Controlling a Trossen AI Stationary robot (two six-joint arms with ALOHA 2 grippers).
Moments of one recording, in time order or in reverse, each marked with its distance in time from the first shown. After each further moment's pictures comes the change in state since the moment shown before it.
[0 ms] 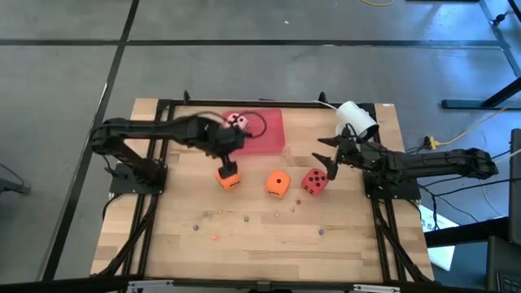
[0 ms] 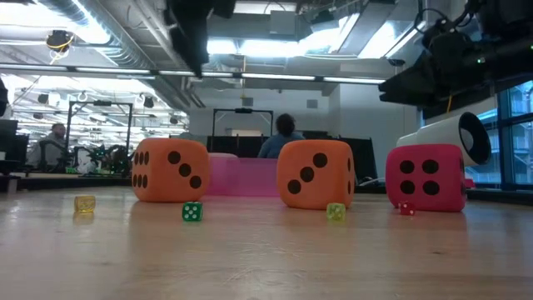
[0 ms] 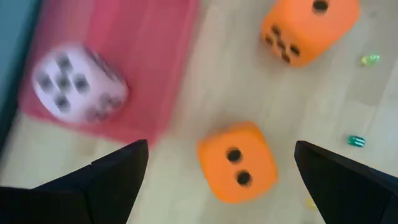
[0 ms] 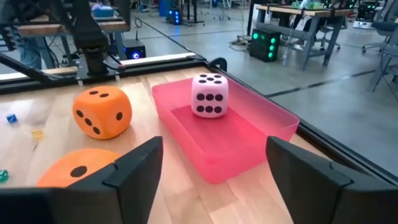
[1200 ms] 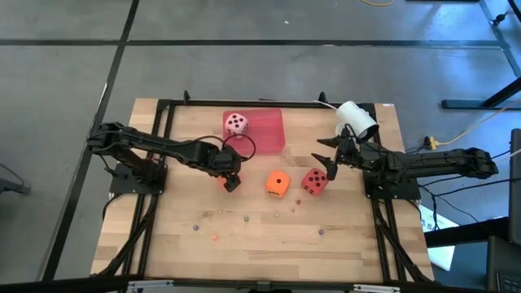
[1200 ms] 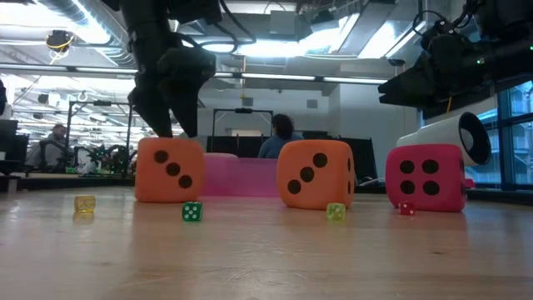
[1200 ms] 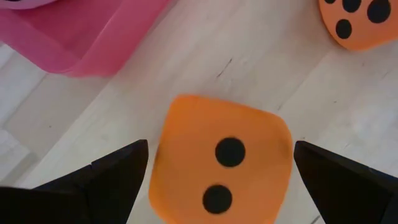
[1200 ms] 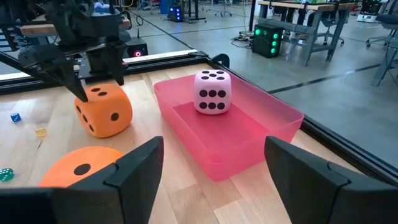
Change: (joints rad) left arm -0.085 -0.019 -0.452 0.410 -0.025 -0.429; right arm 0.000 0.010 0.000 0.000 -0.006 0.021
